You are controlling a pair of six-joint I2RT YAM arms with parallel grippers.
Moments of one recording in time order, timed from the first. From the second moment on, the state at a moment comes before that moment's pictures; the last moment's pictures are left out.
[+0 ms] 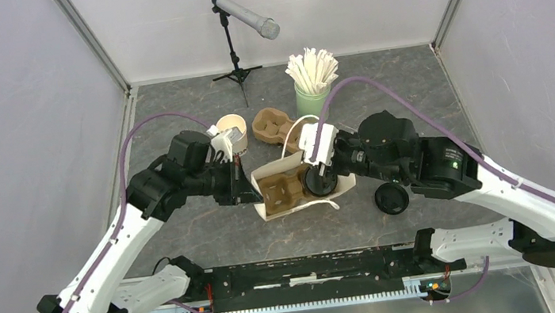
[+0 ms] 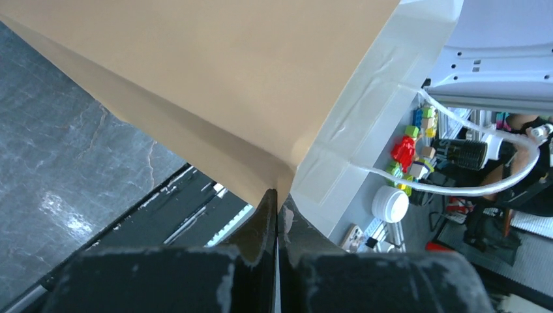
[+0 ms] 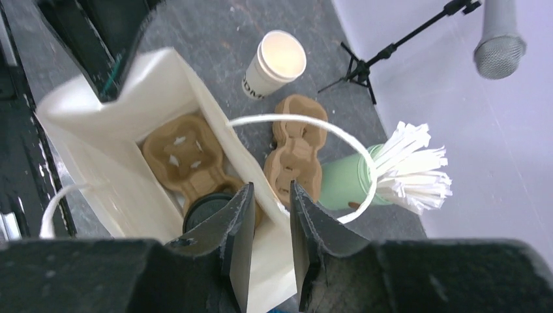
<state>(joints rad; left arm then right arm) -0.63 0.96 1.13 -0.94 0.49 -0.55 1.14 1.08 1.44 -0.73 0.19 -0.46</state>
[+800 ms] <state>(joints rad) -0.62 1.21 1.46 -1.29 0.34 -0.60 1.14 1.01 1.38 -0.57 0.34 -0.36</state>
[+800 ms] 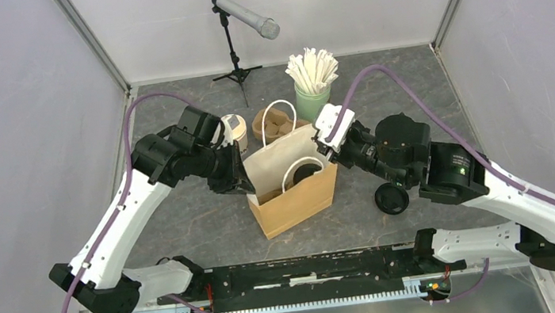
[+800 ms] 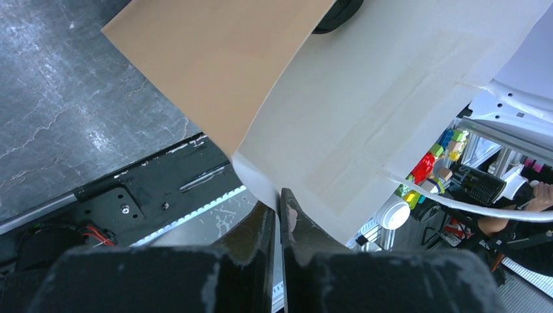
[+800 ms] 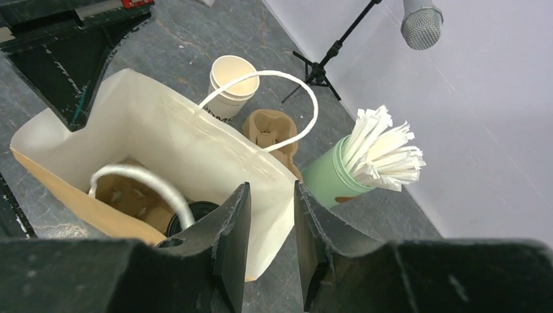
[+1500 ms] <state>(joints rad) -0.61 1.23 1.58 -1.30 0.24 -0.60 1.06 1.17 1.37 -0.53 0.59 -0.06</state>
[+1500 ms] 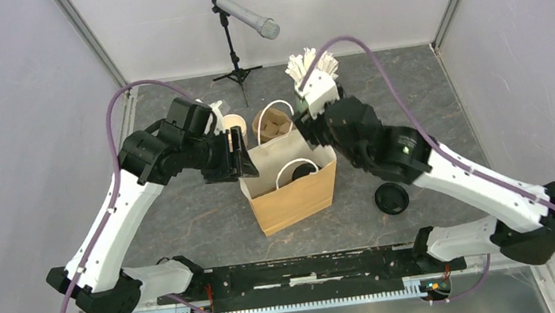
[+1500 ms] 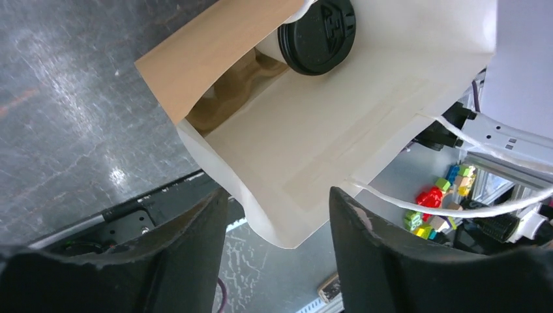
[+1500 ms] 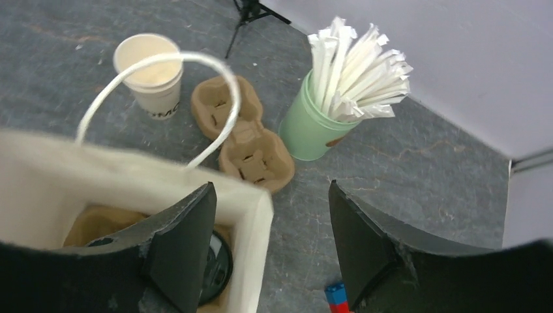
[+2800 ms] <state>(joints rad) -0.61 0.98 1.51 -1.10 0.07 -0.48 0.48 1.90 1.90 -0.51 -0.03 -0.17</state>
